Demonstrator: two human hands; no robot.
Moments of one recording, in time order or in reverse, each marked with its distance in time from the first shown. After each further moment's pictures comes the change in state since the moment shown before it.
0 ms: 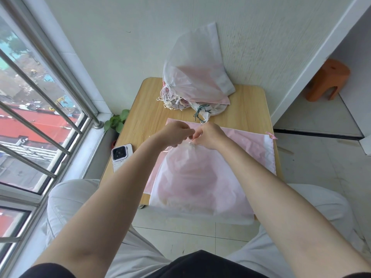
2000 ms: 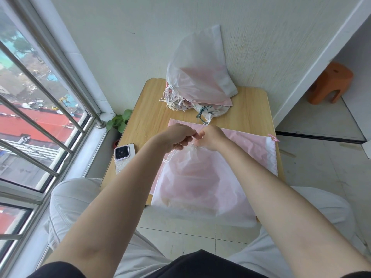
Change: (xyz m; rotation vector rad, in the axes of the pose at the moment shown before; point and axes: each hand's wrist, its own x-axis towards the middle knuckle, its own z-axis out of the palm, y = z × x) left_hand -0.003 -0.001 0.001 -0.390 -0.129 -0.148; right_hand 0.003 0.001 0.005 -0.043 -0.015 0.052
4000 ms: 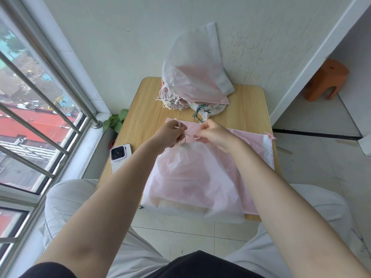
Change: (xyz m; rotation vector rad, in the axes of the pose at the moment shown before) left_hand 0.013 -0.020 -0.006 -0.023 0.158 0.146; right_hand -0.007 0.013 -0.011 0.738 -0.077 0.050
